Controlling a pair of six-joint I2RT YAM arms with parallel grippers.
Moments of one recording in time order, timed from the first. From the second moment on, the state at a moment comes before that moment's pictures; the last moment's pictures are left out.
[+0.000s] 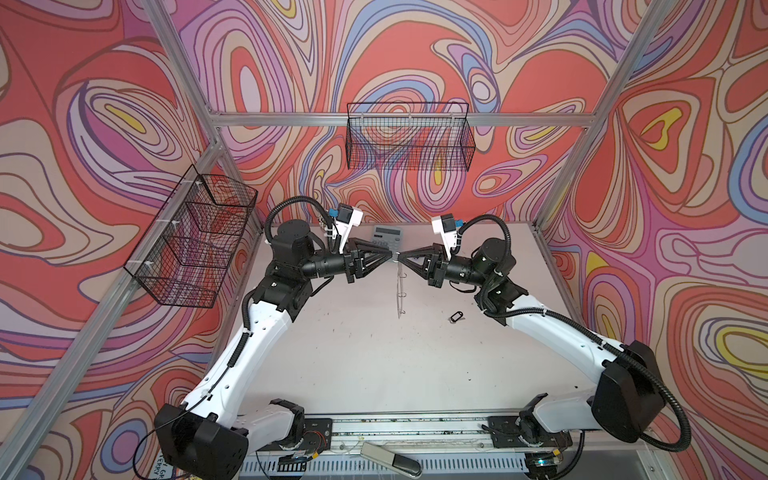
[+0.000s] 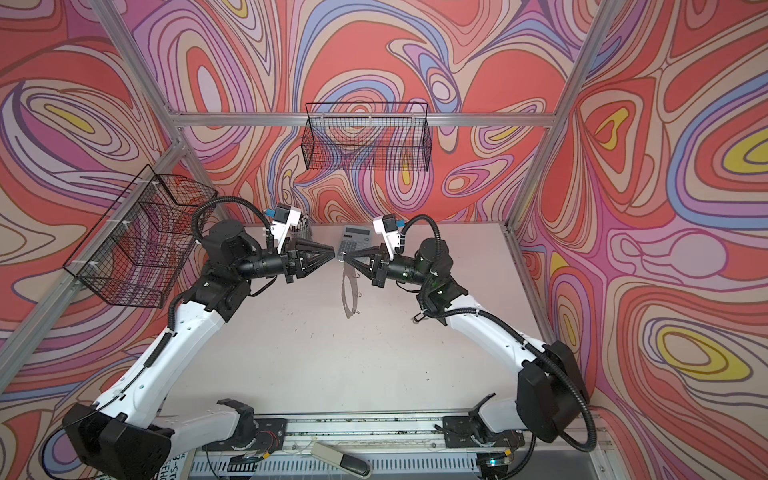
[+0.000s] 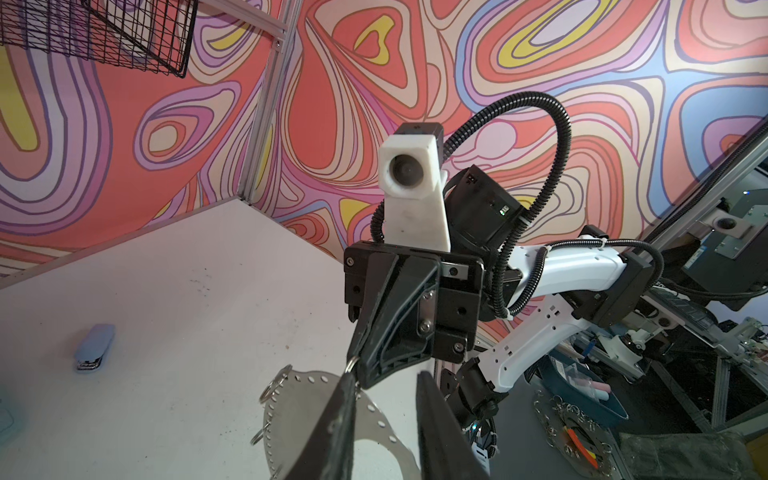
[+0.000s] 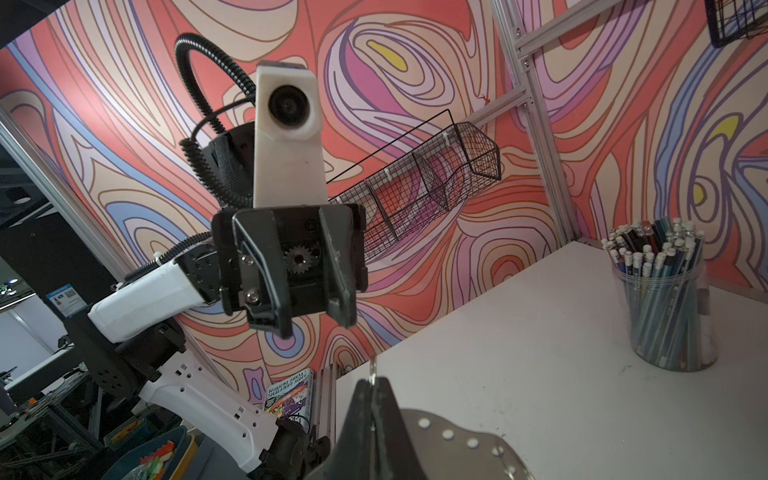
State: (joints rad) left arm -0.31 1.20 1.21 -0.10 1.02 -0.38; right arm 0.56 1.40 1.06 0.52 -0.82 0.56
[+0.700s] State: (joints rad) left arm -0.31 1.22 1.15 0.00 1.06 -0.47; right arm 0.56 1.35 1.06 0.49 -0.82 0.53
